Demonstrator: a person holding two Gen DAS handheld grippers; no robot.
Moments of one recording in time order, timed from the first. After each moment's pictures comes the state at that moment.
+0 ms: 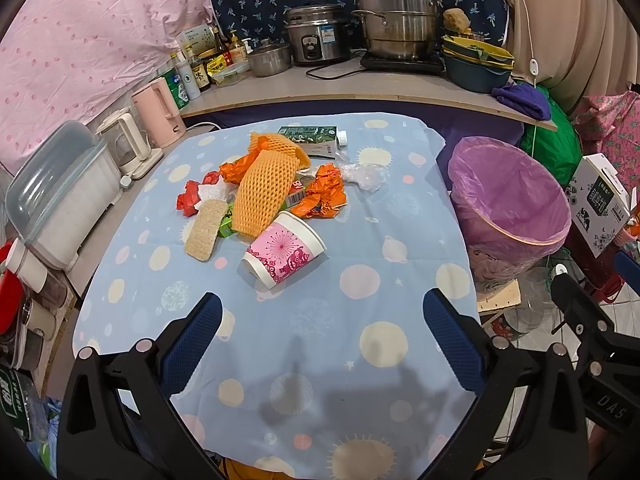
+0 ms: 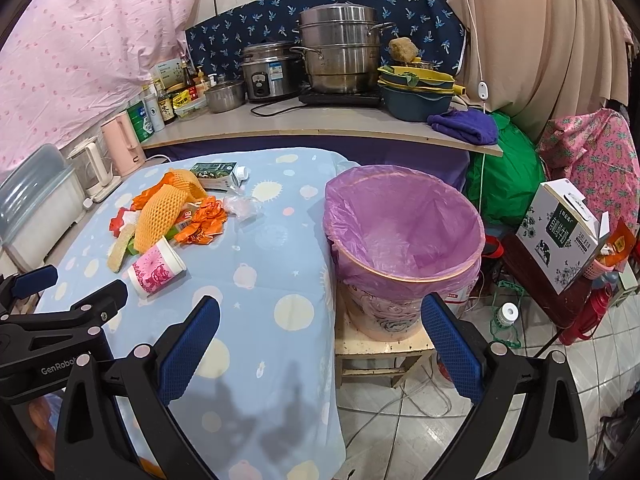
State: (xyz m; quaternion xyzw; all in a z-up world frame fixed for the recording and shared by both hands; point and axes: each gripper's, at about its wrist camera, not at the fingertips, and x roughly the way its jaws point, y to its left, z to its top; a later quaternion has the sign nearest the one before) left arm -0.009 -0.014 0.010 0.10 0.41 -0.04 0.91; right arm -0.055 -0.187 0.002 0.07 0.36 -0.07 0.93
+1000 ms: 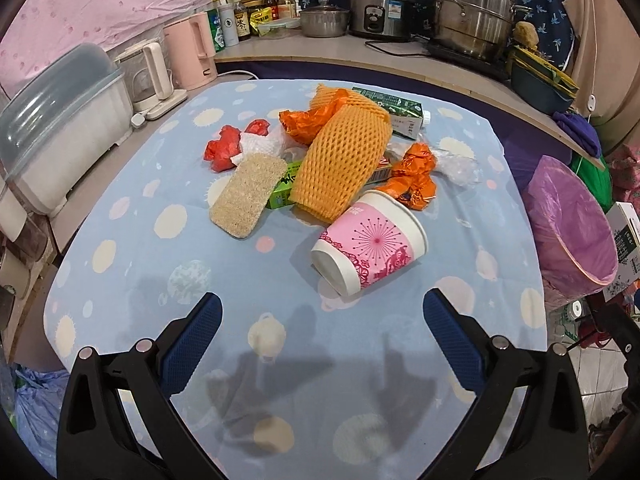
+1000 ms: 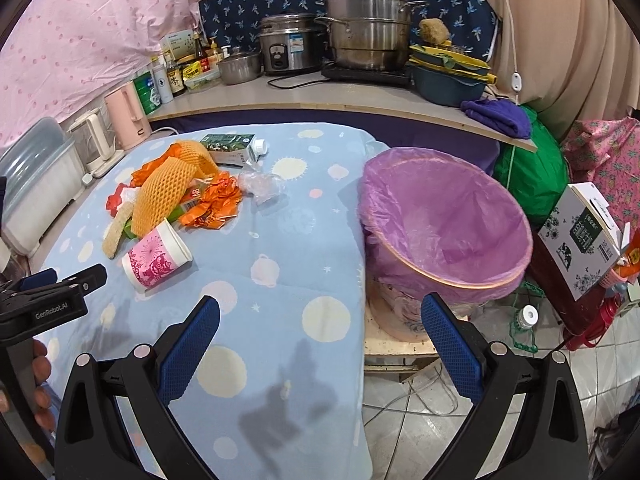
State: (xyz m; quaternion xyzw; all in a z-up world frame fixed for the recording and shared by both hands) left arm 0.062 0.088 -0.050 0.01 0.45 -0.01 0.89; right arm 0.000 -0.153 -0.030 0.05 0.40 -0.05 0.91
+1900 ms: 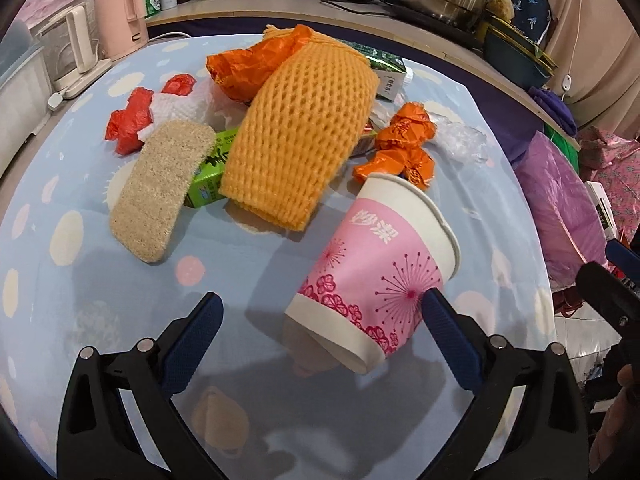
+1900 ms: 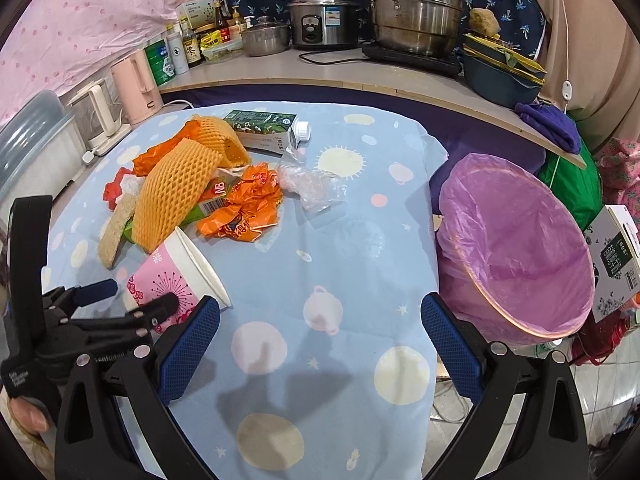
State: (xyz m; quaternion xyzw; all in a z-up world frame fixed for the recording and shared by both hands) left arm 0.133 0.092 -0.115 -0.01 0.49 -0.12 0.86; right arm 0.085 -0.098 -0.059 0.03 0.44 -0.02 0.90
